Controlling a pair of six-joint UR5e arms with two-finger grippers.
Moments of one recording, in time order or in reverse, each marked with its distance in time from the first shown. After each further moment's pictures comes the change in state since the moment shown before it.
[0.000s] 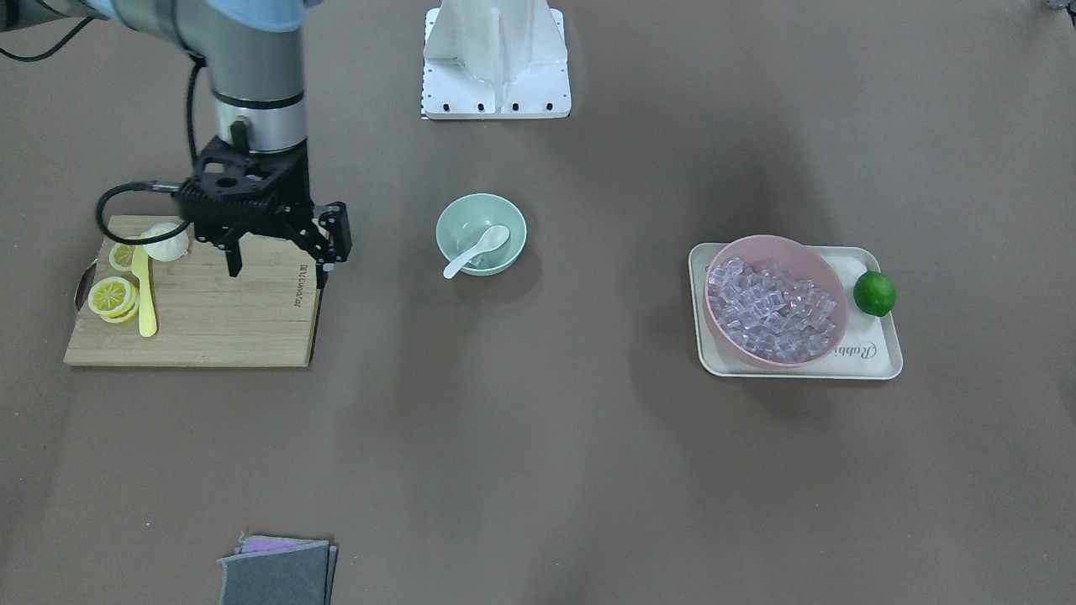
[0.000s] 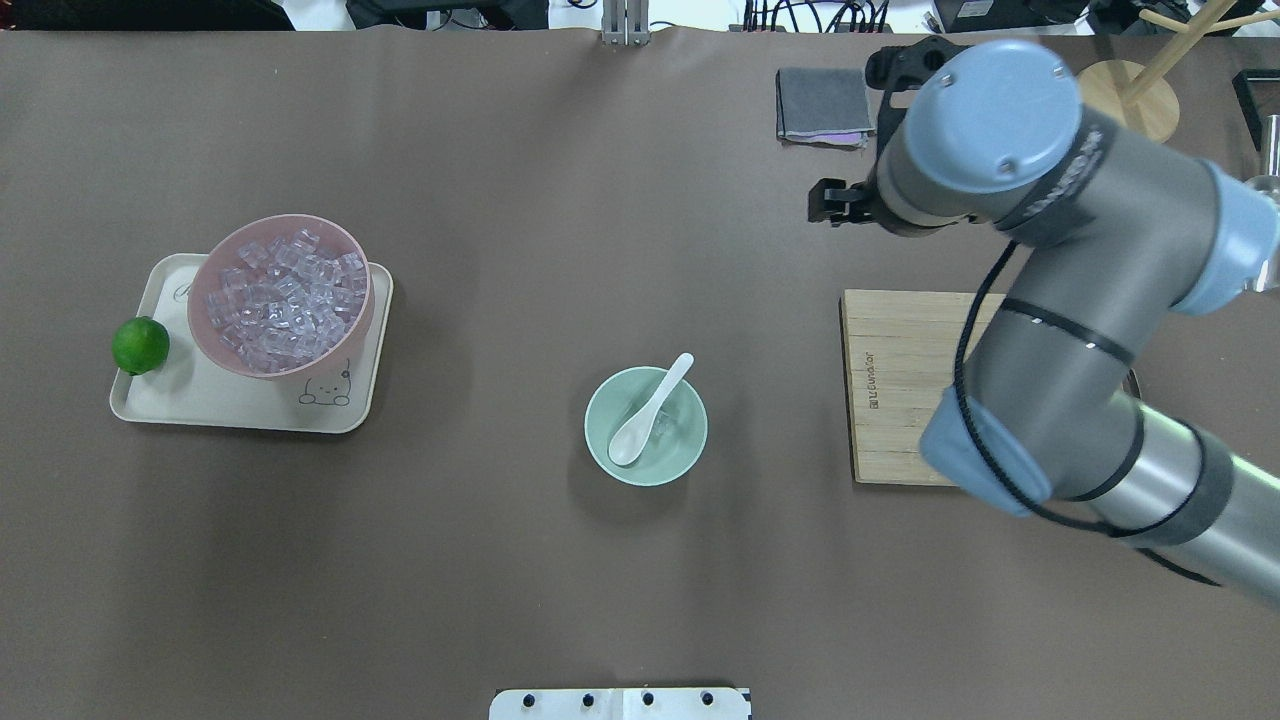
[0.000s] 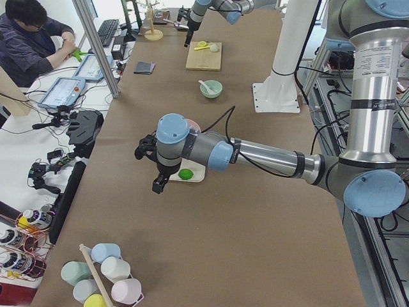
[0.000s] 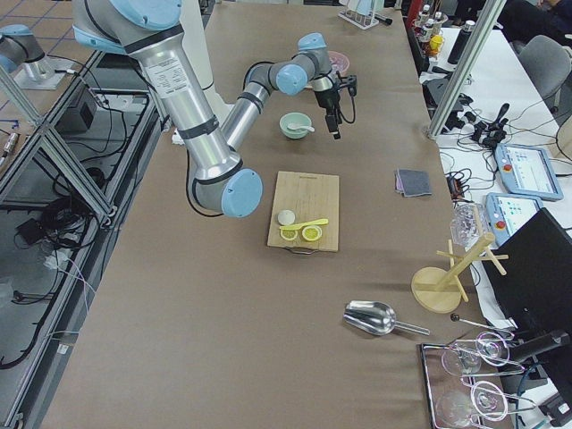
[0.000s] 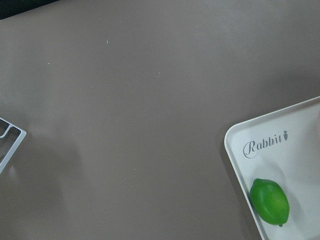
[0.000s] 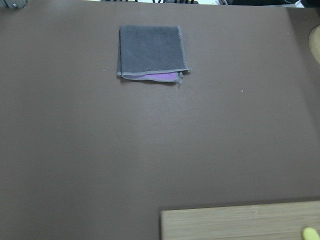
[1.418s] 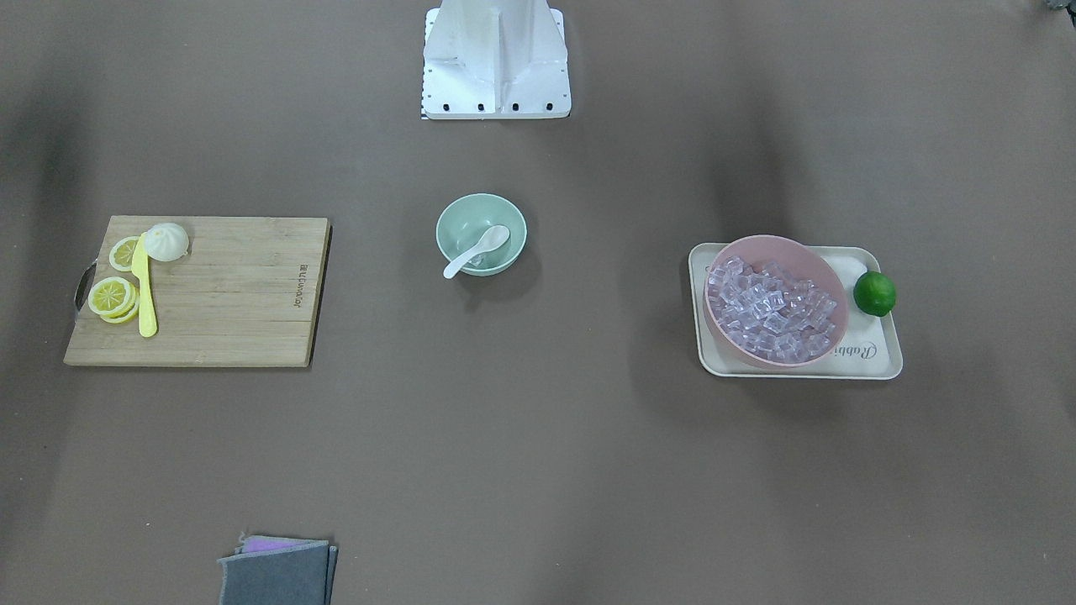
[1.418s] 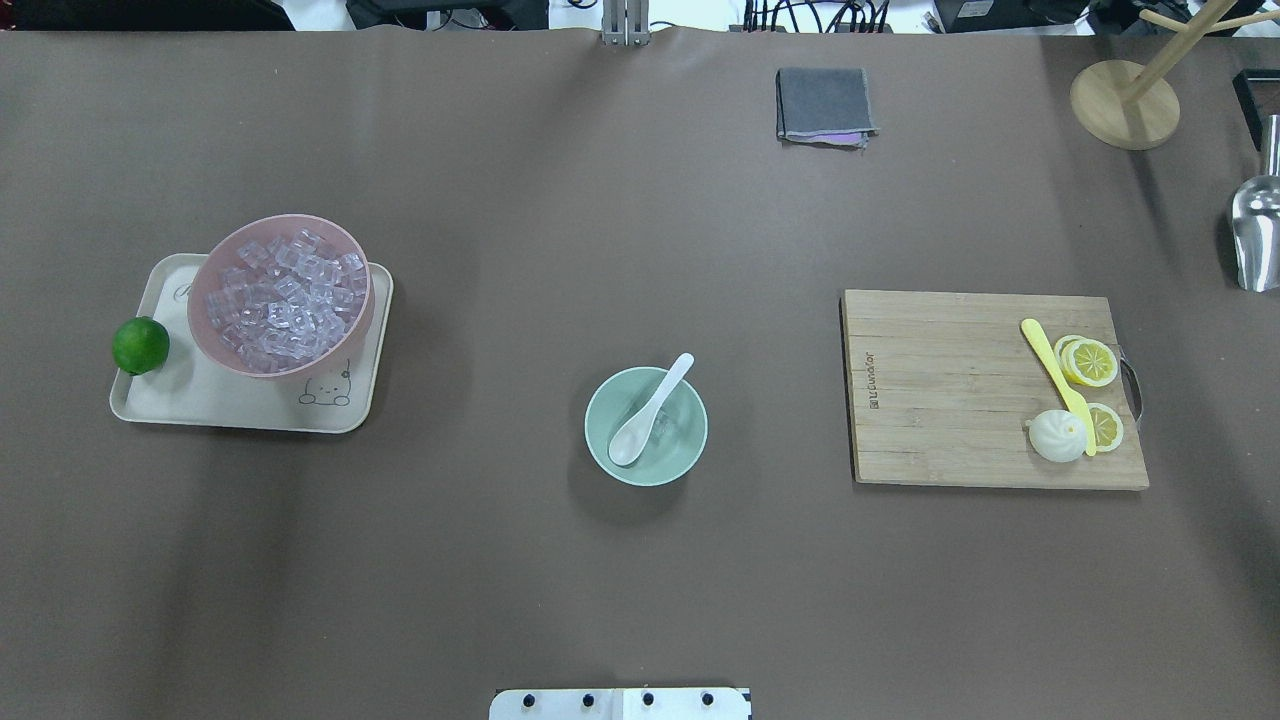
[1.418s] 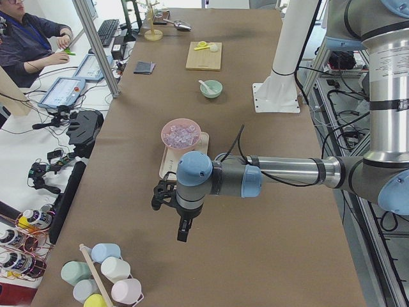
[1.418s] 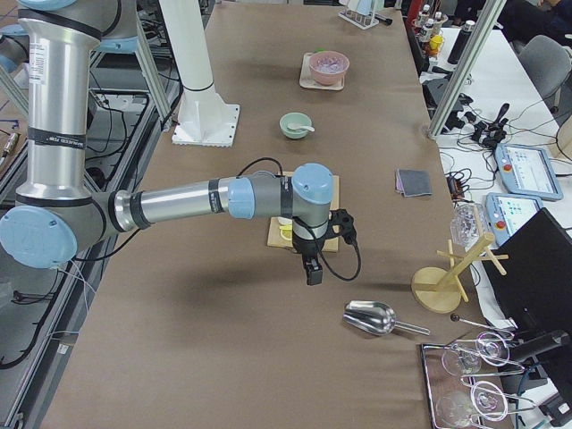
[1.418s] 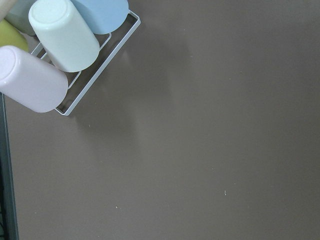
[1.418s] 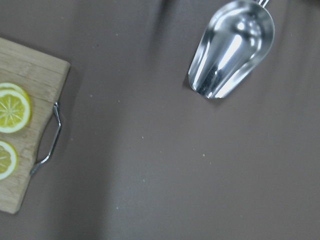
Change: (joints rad) left arm -0.112 0.133 0.059 0.020 0.103 -0.026; right arm 0.739 -0.639 -0.098 0.089 0.548 -1.236
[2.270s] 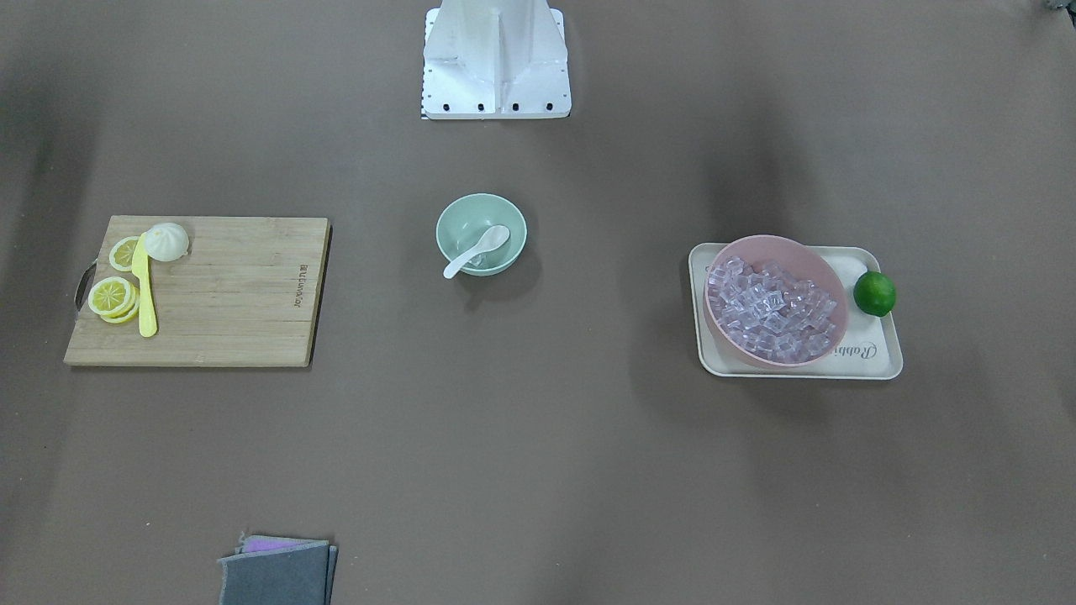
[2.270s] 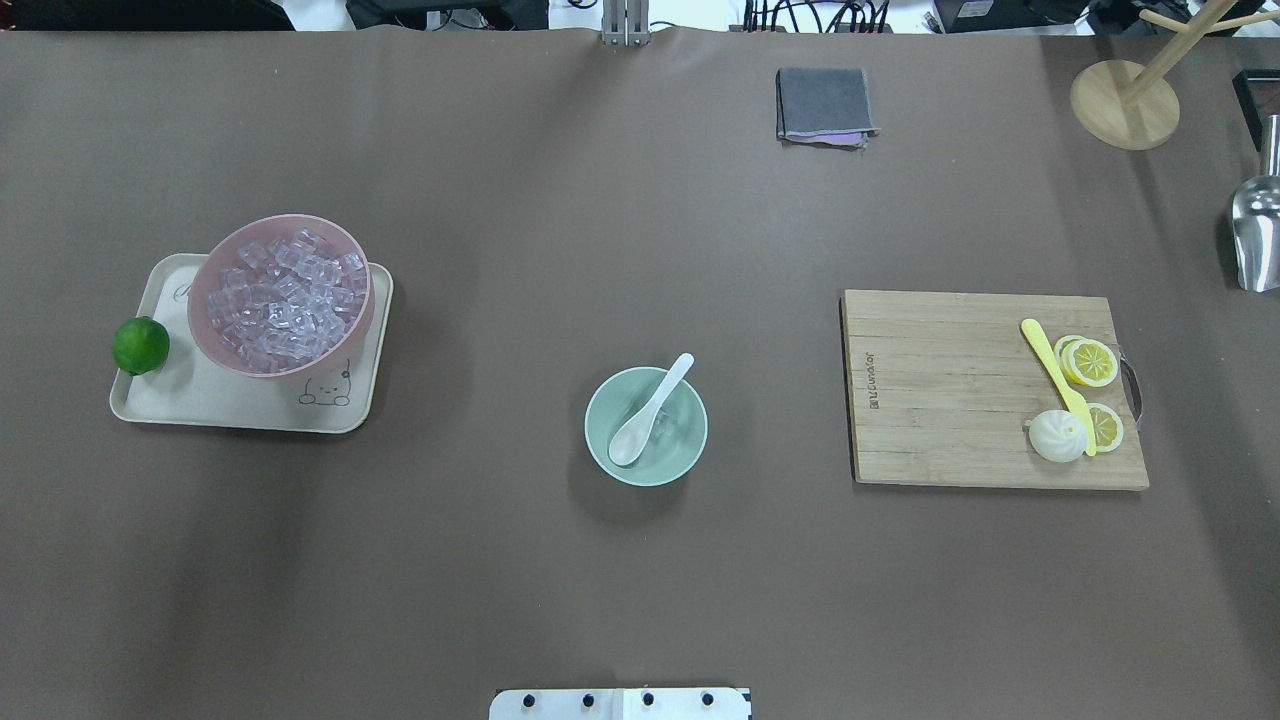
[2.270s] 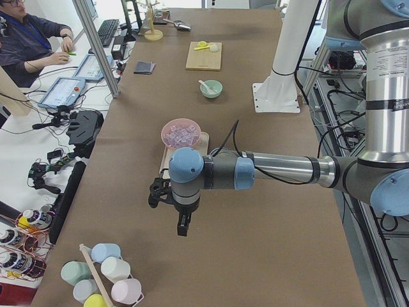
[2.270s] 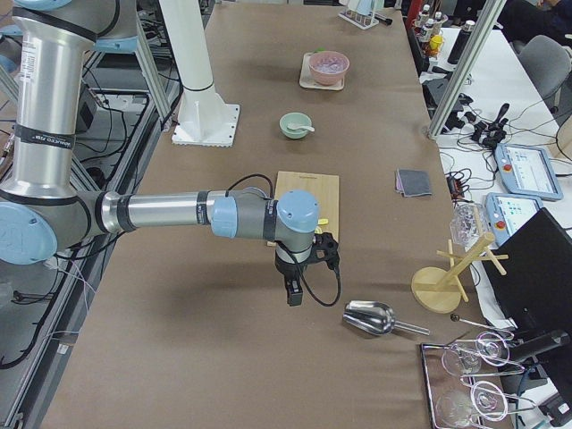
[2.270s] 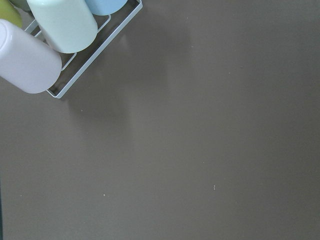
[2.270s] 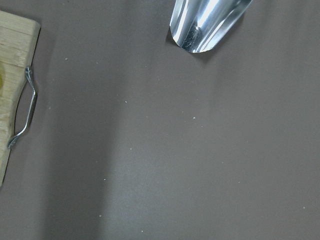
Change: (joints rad) left arm 0.010 -0.046 -0.010 0.126 -0.038 -0.005; right arm 0.022 -0.049 -0.029 0.009 0.022 -0.013
